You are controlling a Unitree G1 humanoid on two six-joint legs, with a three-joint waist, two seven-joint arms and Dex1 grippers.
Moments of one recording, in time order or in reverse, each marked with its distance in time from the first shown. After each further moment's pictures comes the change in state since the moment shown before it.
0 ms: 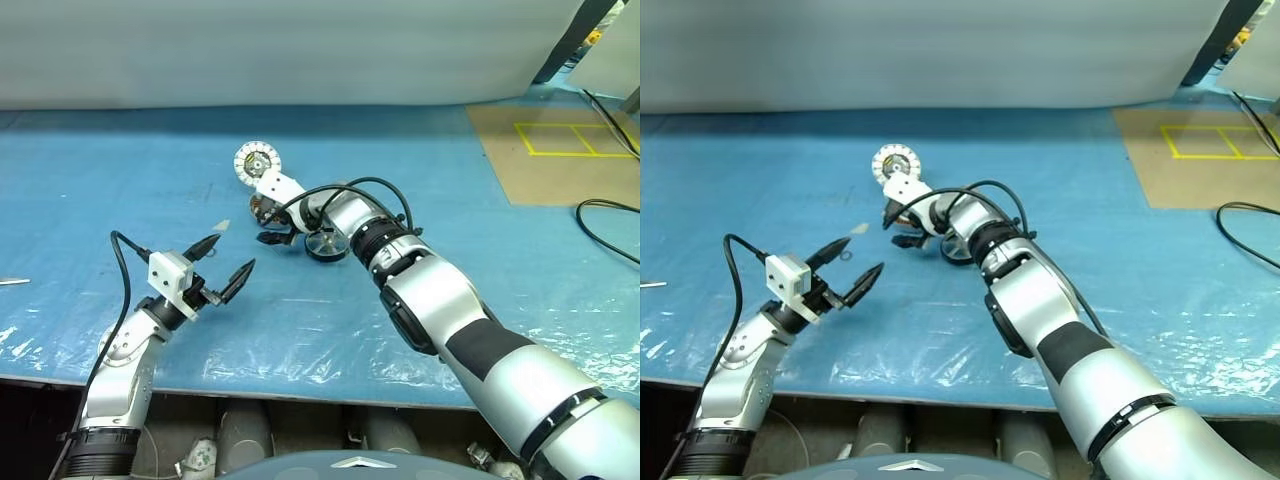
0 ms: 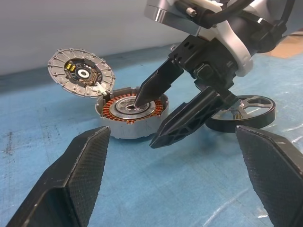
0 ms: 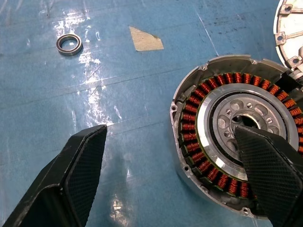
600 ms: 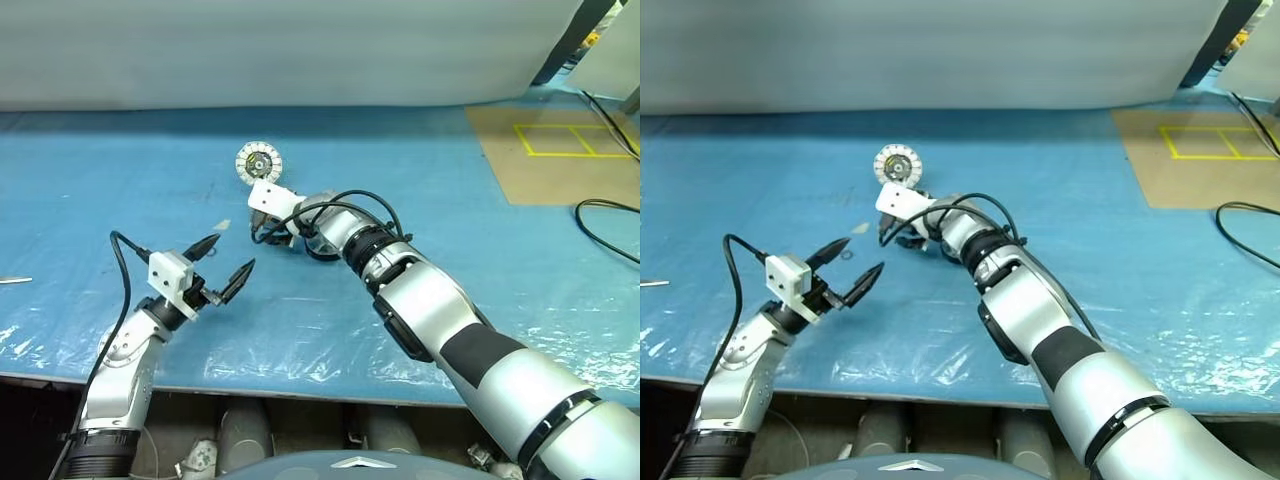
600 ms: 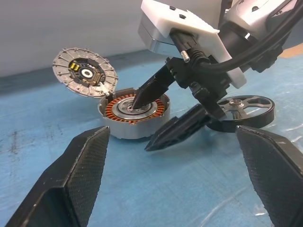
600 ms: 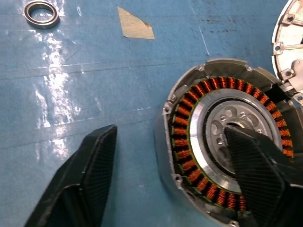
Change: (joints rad) left arm 0.016 -0.002 -0.001 -0.030 0.005 0.011 0.024; right arm 0.002 0.036 0.070 0.035 -0.105 -0.048 -0.146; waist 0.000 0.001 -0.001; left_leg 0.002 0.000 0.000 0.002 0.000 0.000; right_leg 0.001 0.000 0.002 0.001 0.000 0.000
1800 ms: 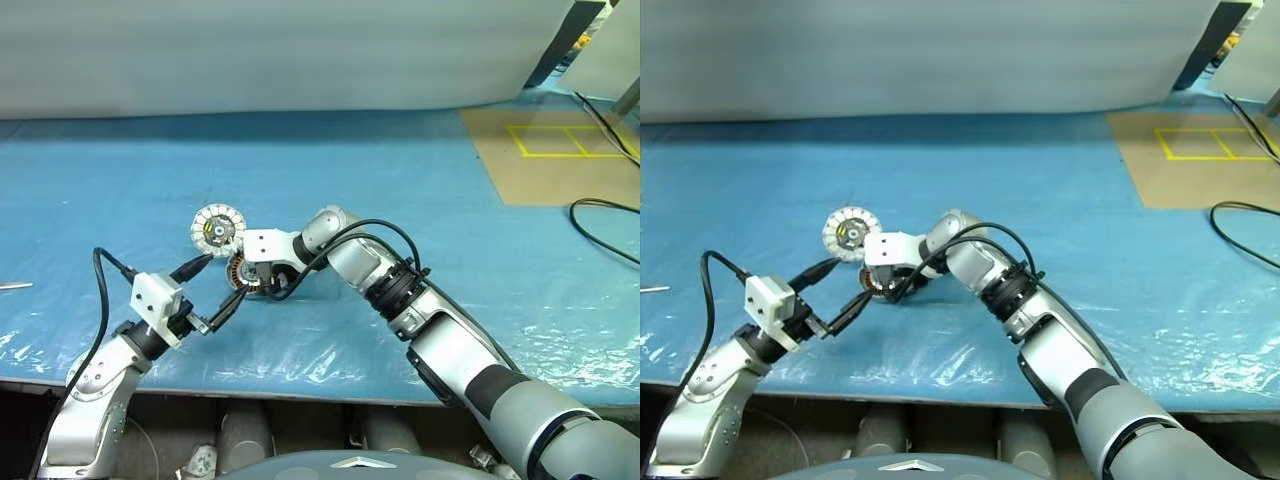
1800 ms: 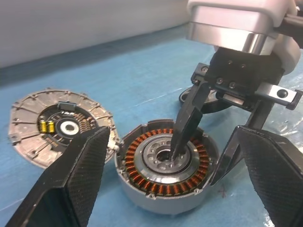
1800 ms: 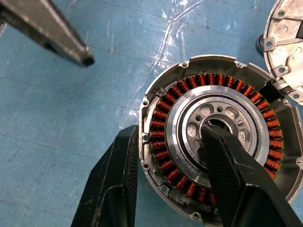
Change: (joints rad) left arm 0.198 0.079 0.050 -0.233 -0.038 0.111 -0.007; right arm 0.362 -0.150 0.240 -0.844 -0.015 0.278 0.615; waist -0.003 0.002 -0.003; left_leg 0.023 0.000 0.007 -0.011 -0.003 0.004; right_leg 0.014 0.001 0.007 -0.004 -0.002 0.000
